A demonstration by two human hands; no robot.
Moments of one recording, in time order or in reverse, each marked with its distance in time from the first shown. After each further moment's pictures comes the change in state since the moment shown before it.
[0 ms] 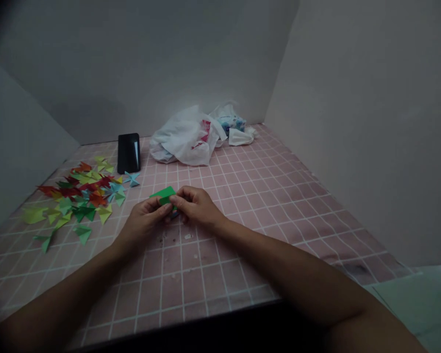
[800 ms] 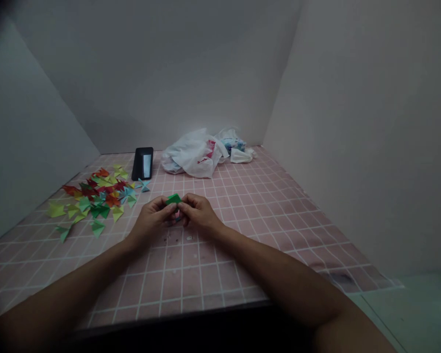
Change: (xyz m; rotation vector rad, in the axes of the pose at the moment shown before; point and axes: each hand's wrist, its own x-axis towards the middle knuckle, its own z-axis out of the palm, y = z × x) left_hand -0.001 -0.002 0.003 -0.093 0.087 0.082; right_hand -0.001 0.005 0.008 0.055 0.029 -0.092
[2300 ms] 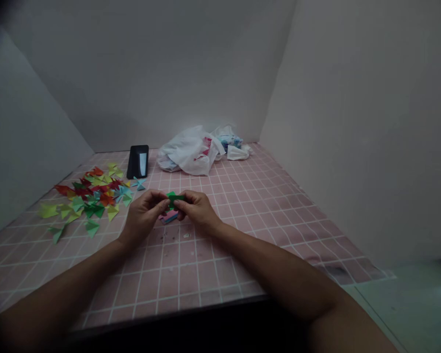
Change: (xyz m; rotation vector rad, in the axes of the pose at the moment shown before) left_hand -0.002 0.016 0.000 0.345 0.114 0.281; right_hand 0.001 0.003 -0.003 0.047 0.051 -0.052
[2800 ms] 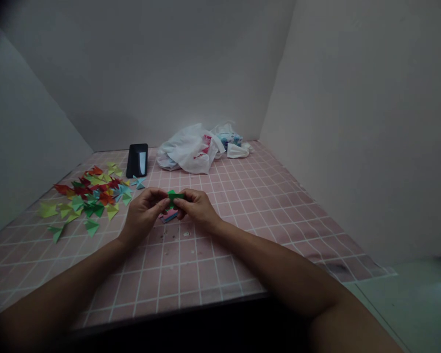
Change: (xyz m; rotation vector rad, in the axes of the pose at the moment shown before) left_hand -0.001 -0.002 0.001 -0.054 0.006 -0.028; right_hand -0.001 -0.001 0.000 0.010 -0.014 0.017
